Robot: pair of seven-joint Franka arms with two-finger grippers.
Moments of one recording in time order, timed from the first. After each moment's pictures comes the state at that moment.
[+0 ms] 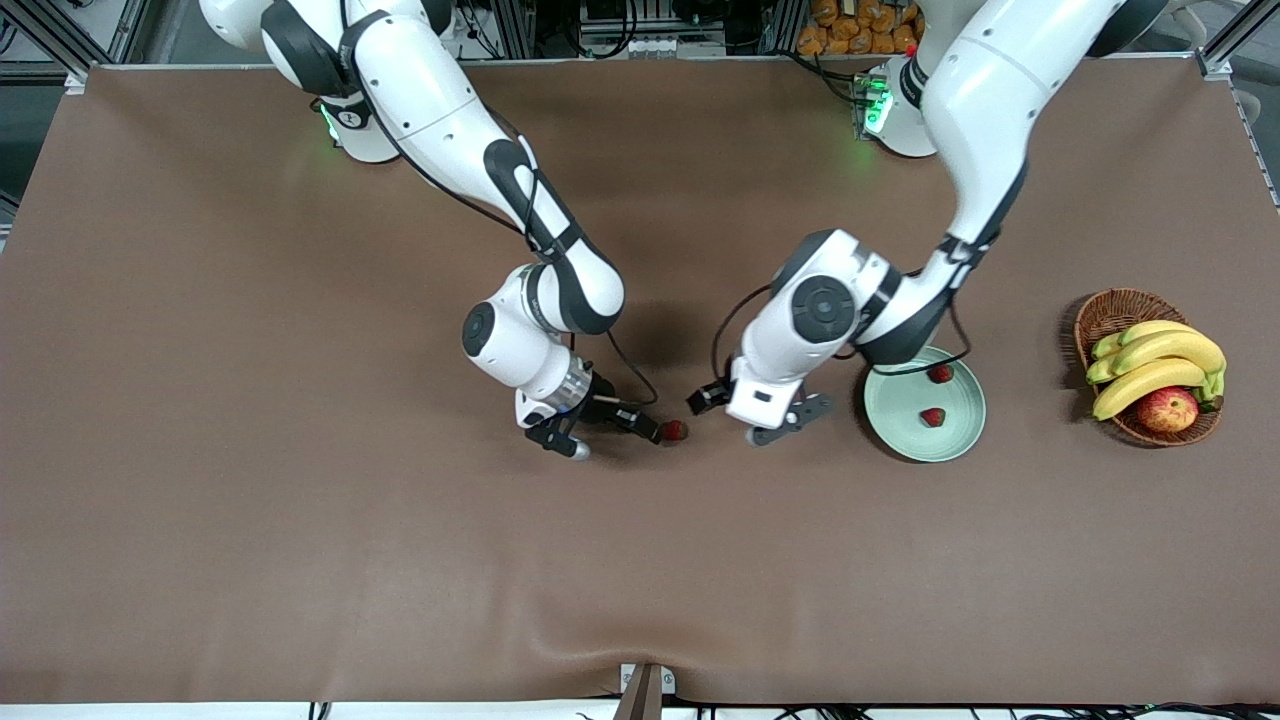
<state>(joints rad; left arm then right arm) -0.21 0.68 -0.47 -1.62 0.13 2.32 -1.14 0.74 0.88 -0.10 -1.51 1.20 2.74 0.16</state>
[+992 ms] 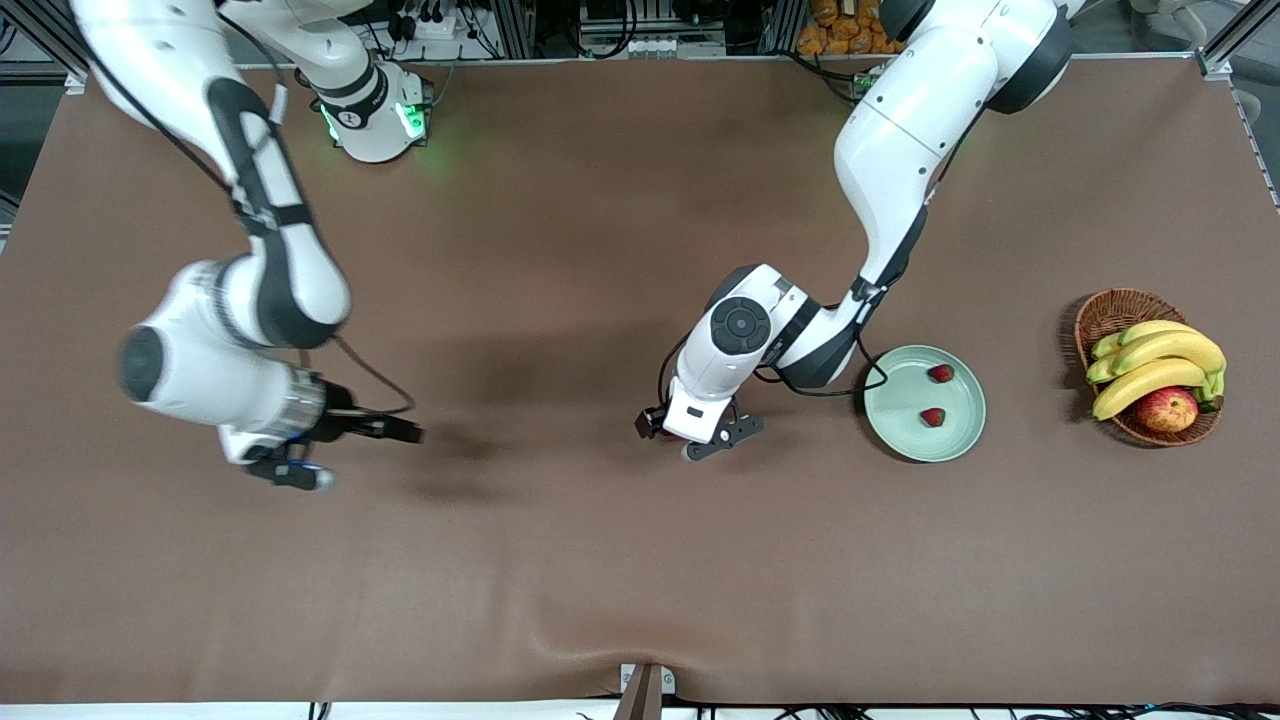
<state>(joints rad) -0.45 0.88 -0.27 -1.45 0.13 2.50 -1.16 0.22 0.43 -0.12 -1.66 0.35 2.04 0.14</state>
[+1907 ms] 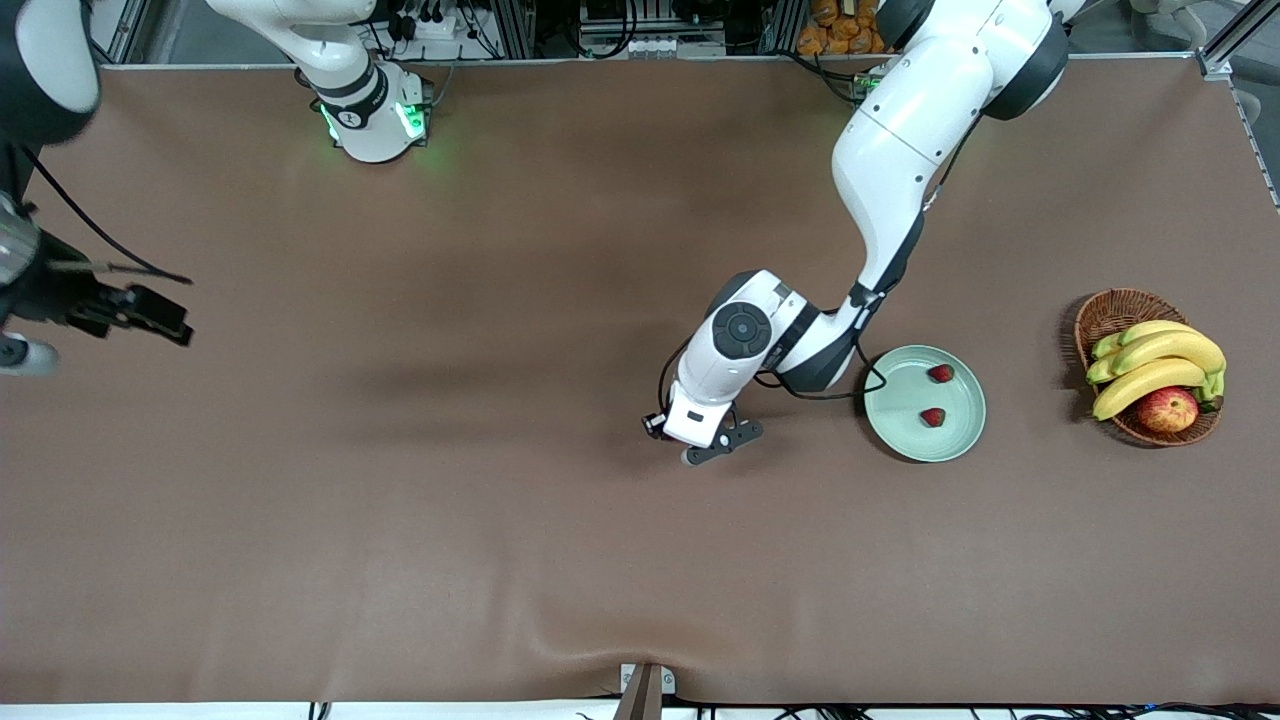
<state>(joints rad) -0.44 0.90 -0.26 -1.42 0.13 2.52 -1.14 -0.07 0.07 0.05 -1.56 -0.01 1.64 0.06</state>
